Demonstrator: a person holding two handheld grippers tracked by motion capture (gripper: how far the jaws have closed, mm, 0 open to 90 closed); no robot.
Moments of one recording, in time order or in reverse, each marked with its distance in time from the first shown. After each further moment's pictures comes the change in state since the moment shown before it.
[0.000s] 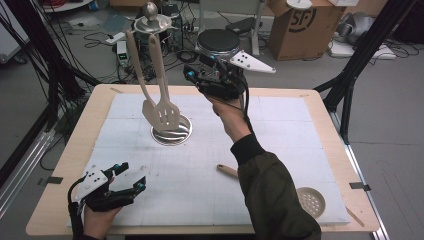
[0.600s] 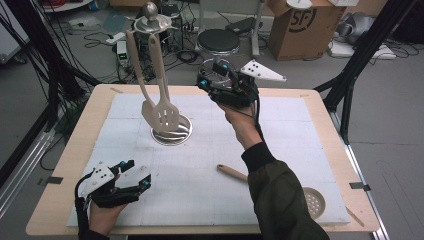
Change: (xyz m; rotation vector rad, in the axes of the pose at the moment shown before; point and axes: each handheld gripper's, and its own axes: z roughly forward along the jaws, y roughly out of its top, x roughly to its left) left arm -0.002 0.003 0.013 0.004 -0.031 0.010; right arm -0.009 -0.010 -0.029 0.059 -0.063 -0.004
